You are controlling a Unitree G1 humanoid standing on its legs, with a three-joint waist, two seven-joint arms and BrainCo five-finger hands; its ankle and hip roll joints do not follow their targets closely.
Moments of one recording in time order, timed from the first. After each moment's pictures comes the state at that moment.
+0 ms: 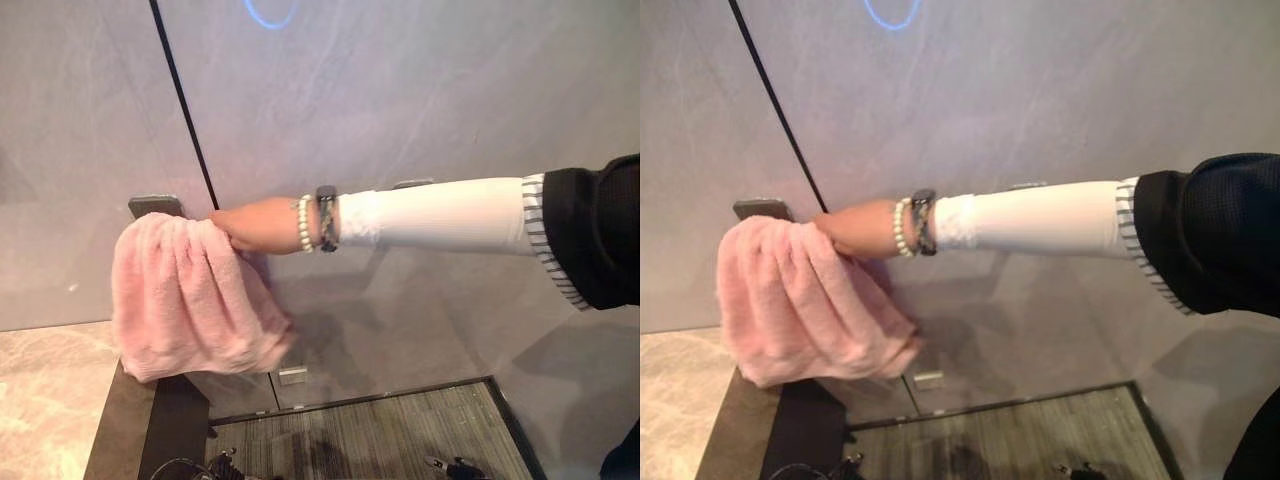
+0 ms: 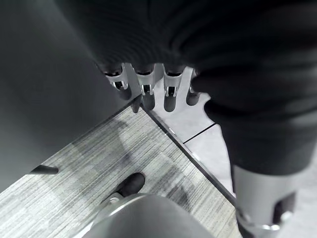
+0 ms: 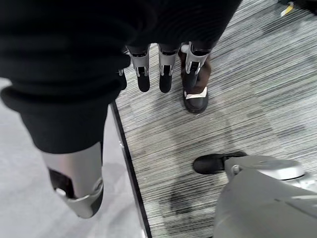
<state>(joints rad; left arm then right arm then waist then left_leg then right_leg) -0.03 0.22 -0.37 1.26 0.16 -0.05 0.11 -0.02 -0.23 0.14 1.32 0.38 -0.05 -0.06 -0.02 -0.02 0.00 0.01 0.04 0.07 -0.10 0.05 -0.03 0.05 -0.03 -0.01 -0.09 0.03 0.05</state>
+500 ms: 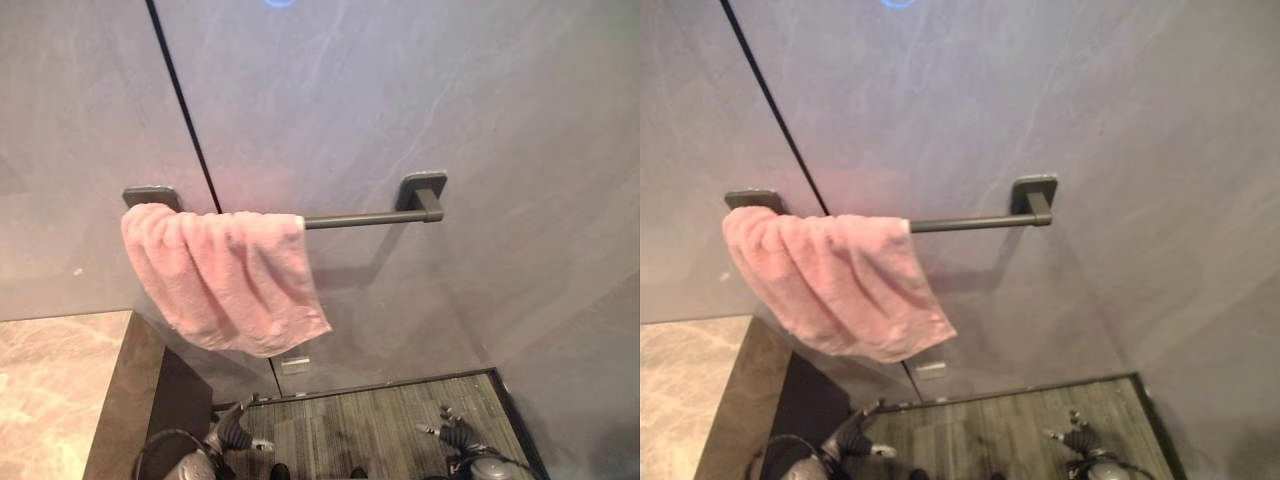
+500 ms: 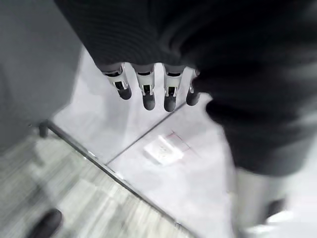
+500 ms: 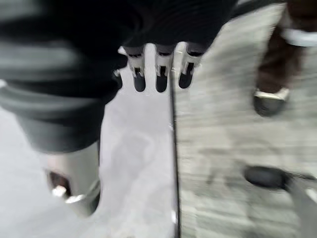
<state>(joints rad) 0.21 0.62 -0.43 0.30 0.19 -0.12 -0.01 0.08 -0.40 0.27 0.75 0.26 -0.10 -0.03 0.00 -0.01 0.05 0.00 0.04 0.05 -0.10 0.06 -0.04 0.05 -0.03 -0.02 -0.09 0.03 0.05</state>
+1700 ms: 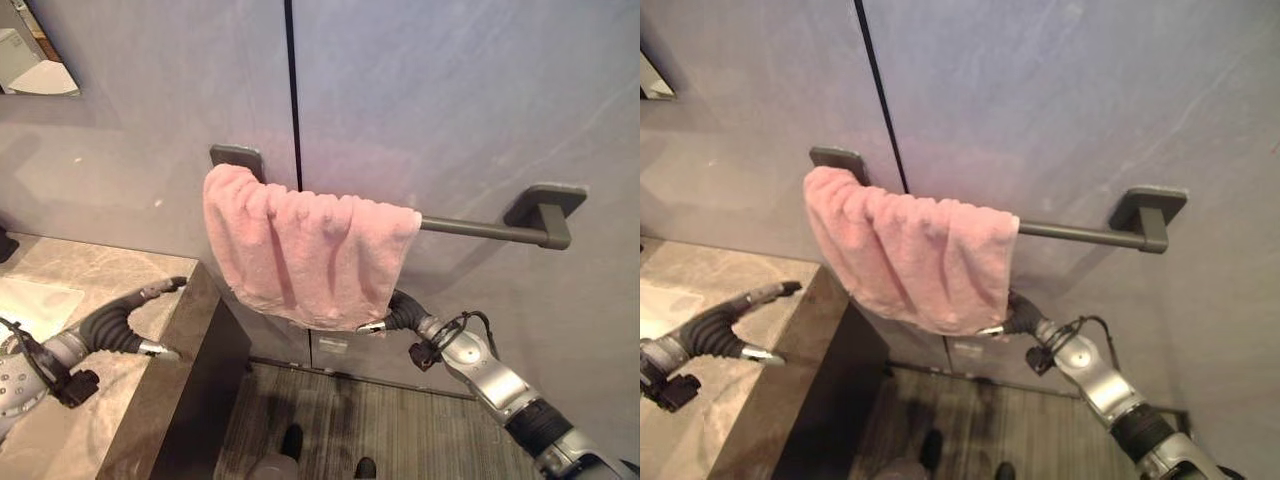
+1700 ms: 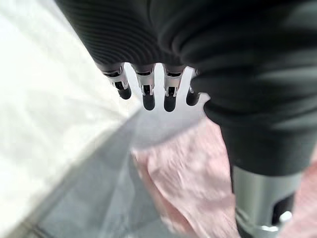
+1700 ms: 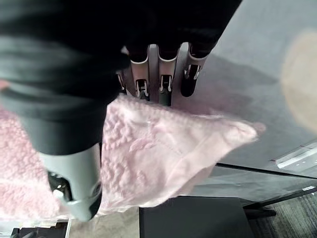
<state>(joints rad) 0.39 1.25 0.15 -0.19 -0.37 -0.16 -0.21 -0.27 -0.59 0.55 0.17 0.31 -0.06 0.12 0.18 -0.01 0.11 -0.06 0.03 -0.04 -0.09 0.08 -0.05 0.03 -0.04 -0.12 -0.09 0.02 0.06</state>
